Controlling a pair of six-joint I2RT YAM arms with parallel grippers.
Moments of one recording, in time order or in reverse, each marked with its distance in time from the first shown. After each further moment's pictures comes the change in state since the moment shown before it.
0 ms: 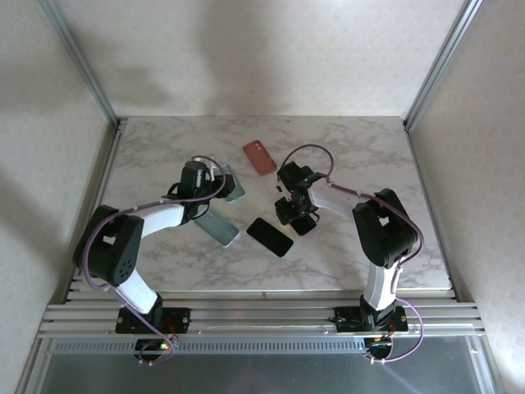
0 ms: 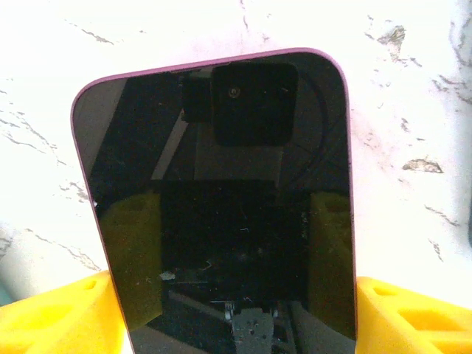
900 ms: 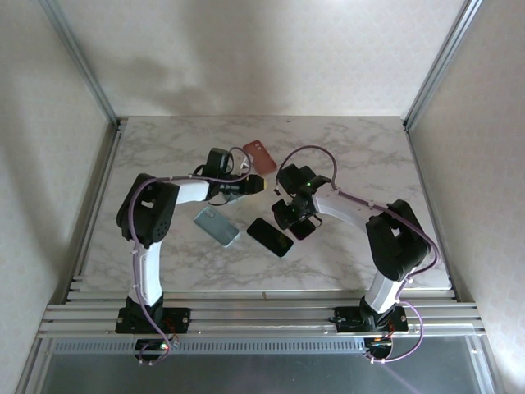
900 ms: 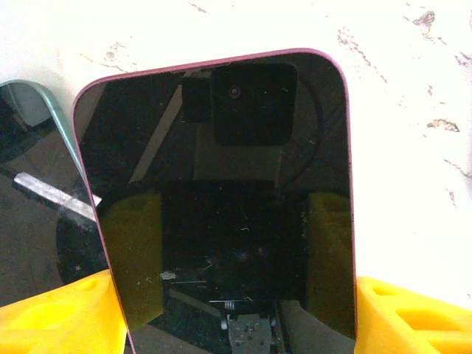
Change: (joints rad) left arm -0.027 0.416 0.393 -0.158 0.549 0.079; right arm 0.055 -0.126 -0.045 -0.055 -0.029 0.005
